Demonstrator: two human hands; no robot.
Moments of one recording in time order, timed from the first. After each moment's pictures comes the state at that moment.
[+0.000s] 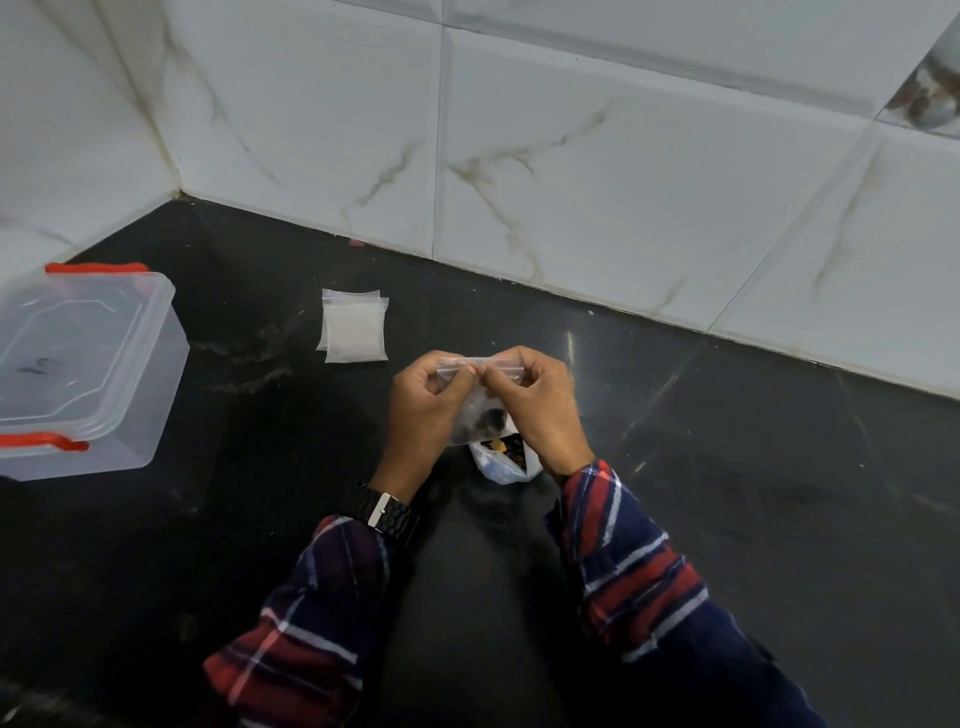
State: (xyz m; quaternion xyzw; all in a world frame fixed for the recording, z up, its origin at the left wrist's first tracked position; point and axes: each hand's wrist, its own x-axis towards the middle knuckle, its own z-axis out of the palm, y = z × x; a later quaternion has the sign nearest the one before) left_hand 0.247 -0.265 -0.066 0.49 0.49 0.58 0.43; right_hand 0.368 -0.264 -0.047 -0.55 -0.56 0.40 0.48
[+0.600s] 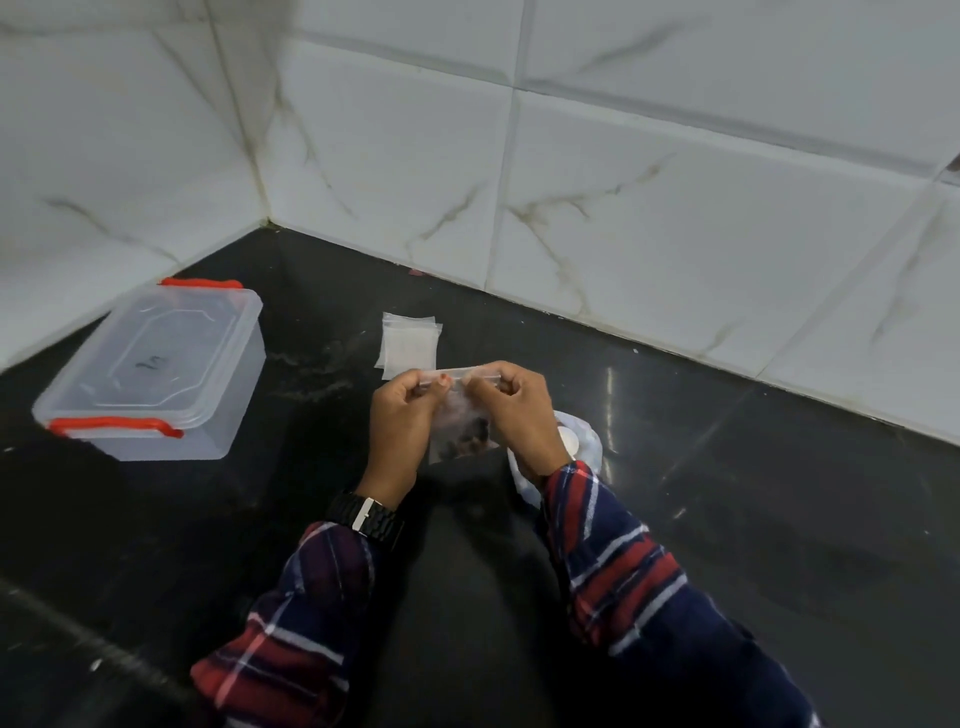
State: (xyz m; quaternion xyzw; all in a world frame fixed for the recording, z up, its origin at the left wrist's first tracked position) left_hand 0.194 -0.270 -0.062 0.39 0.55 0.60 0.43; right_hand 0.314 -0.240 -0.057 -0.51 -0.57 0.45 0.47
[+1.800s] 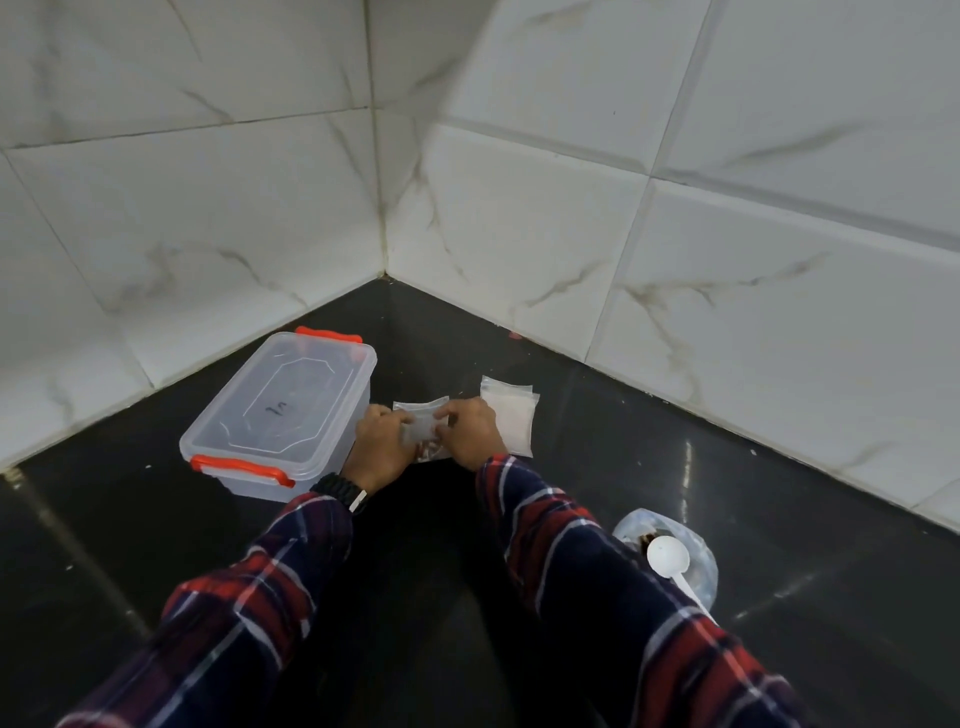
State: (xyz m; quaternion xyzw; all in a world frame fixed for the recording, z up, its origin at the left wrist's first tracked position) left_hand 0.035 -0.204 -0.107 0.56 0.76 0.29 0.18; right_hand 0.160 -0.152 -0.085 -0.51 -0.78 0.29 0.22
